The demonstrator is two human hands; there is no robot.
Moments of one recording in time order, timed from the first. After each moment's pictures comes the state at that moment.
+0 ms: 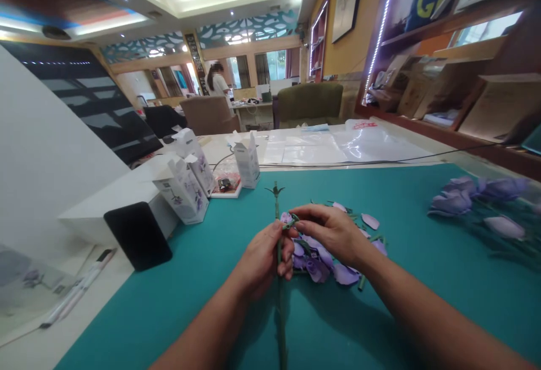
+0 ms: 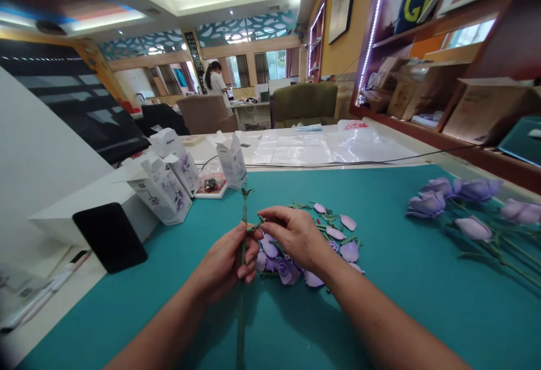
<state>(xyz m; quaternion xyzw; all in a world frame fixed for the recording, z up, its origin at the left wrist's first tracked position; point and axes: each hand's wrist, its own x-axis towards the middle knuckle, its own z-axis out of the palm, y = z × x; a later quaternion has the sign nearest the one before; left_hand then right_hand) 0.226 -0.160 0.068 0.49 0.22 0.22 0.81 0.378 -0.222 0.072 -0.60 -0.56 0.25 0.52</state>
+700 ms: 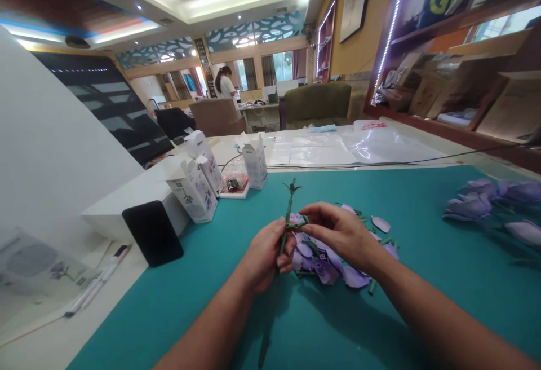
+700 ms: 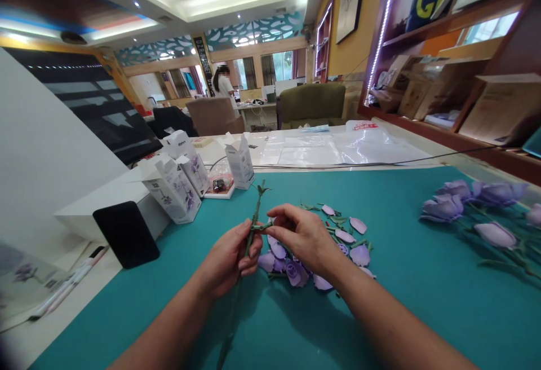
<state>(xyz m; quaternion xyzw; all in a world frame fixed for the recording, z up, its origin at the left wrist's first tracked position) 0.221 -0.152 0.074 0.50 0.23 0.22 0.81 0.373 -0.224 0.074 -0.59 -0.55 0.28 0.53</state>
